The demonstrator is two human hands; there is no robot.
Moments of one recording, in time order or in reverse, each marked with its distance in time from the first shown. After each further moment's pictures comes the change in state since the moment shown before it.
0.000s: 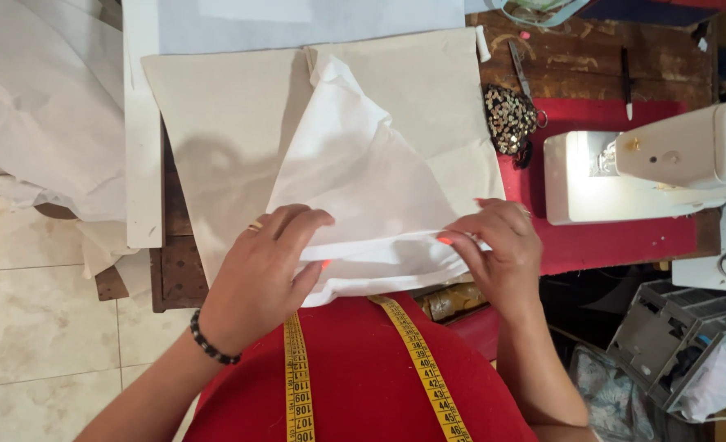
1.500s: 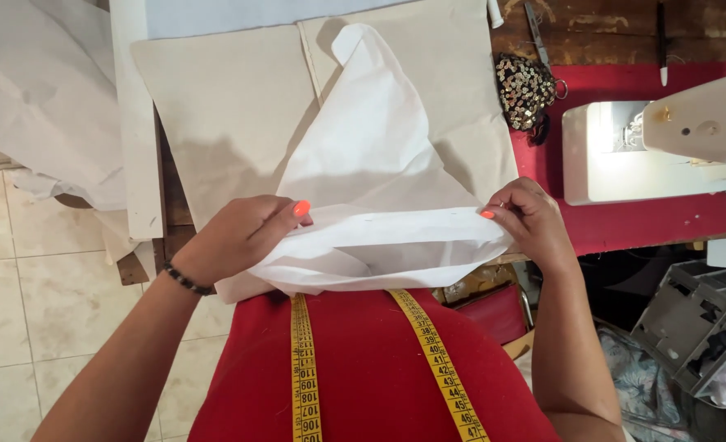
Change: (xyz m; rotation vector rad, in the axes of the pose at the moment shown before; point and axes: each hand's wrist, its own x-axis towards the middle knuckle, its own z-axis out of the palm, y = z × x) left_hand 0.030 -0.035 -0.011 -0.371 -0.391 -0.449; right_hand -0.056 0.134 -0.008 0.117 -0.411 0.440
